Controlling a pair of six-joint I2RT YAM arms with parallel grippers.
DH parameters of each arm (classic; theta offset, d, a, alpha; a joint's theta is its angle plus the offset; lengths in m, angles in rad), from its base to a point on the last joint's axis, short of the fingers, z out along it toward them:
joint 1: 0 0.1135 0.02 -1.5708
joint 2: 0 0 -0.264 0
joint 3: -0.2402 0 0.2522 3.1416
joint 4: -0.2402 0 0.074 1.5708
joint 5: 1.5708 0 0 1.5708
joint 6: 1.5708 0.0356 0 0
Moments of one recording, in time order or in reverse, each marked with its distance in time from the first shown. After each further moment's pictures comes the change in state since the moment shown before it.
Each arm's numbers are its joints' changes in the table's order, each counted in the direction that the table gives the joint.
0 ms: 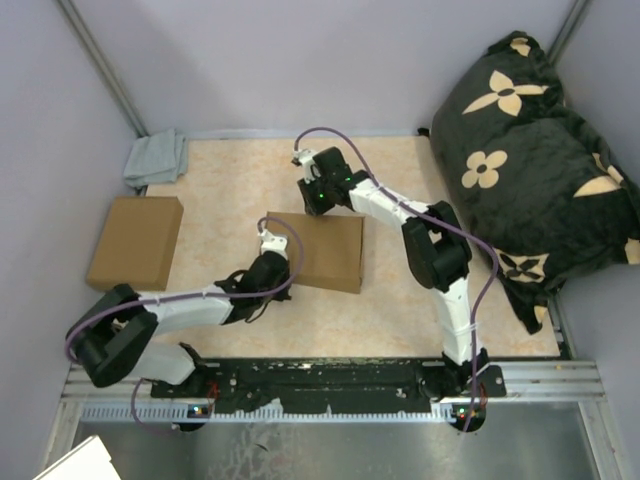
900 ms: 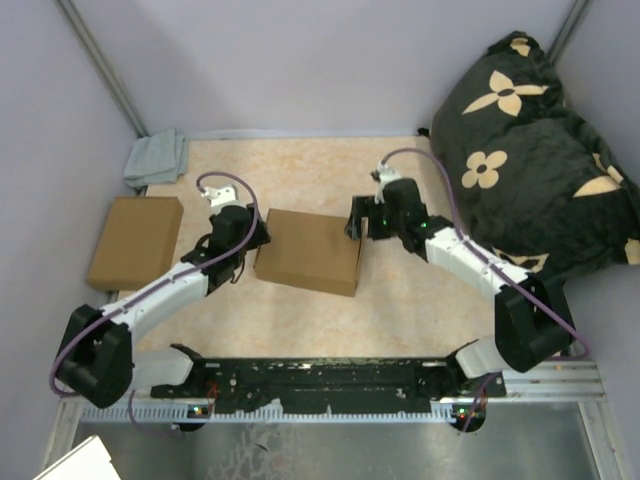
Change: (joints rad) left arm 0.238 -0.203 -0.179 -0.146 -0.112 -0.056; right arm -0.134 -0.718 0.700 0.182 0.107 0.342
